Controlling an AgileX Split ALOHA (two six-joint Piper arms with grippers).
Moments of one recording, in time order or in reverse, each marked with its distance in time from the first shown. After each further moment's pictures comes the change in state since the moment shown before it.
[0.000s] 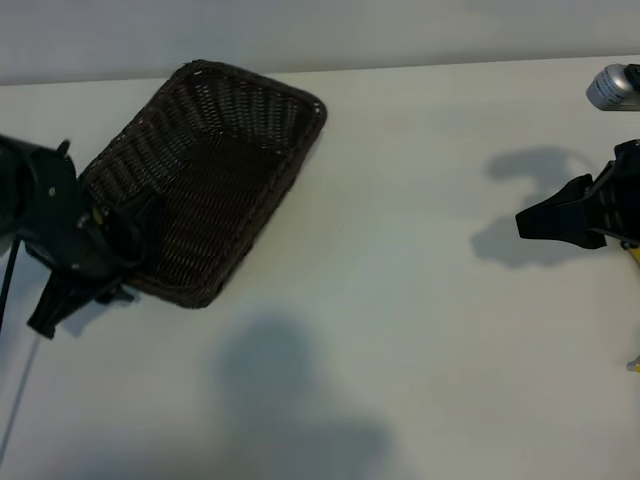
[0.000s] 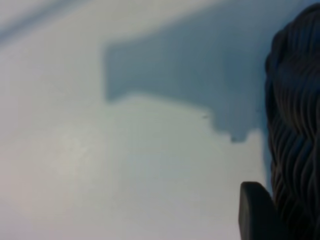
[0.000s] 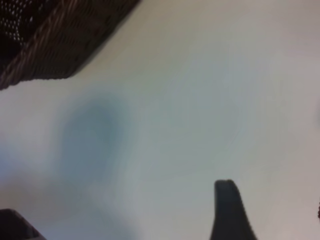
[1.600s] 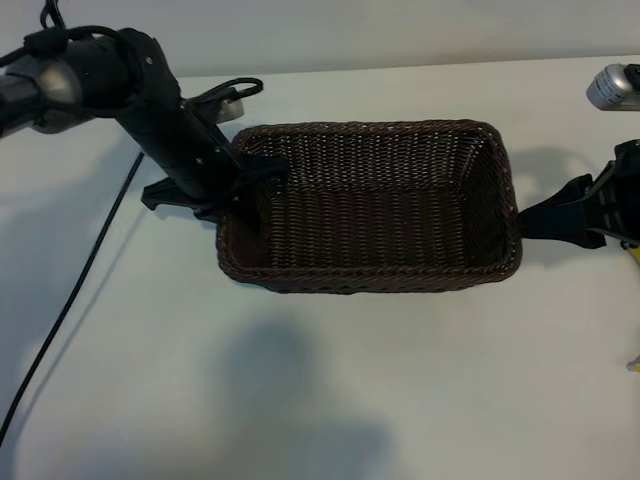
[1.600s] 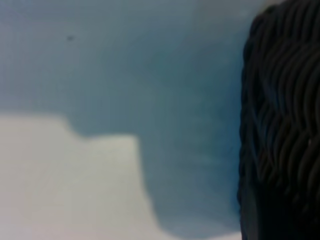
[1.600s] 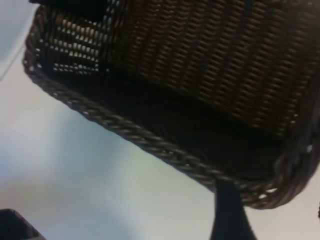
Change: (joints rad) left arm -0.020 0.449 -0.584 -0.460 0.287 1.261; right arm 0.000 0.000 0.000 0.000 -0.001 0.000
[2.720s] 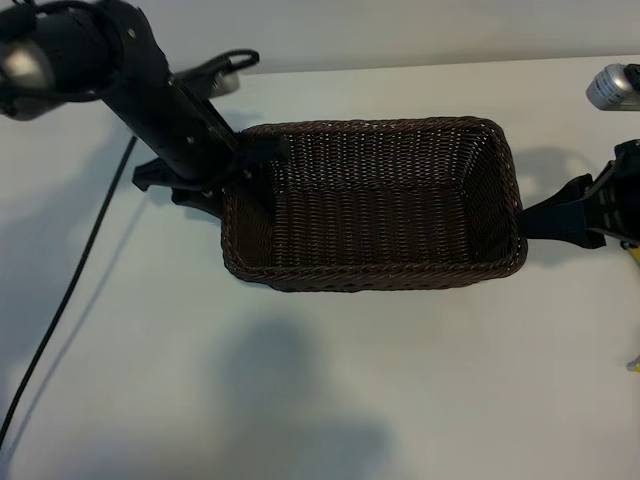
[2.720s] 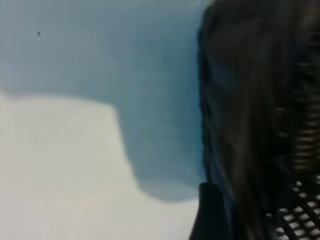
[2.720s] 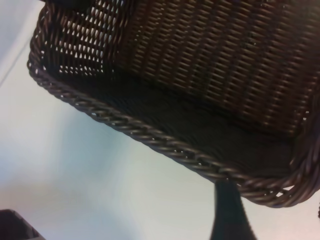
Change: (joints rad) left arm -0.011 -0.134 0.000 0.014 0.053 -0.027; right arm 0.000 0.000 0.000 0.000 0.000 0.000
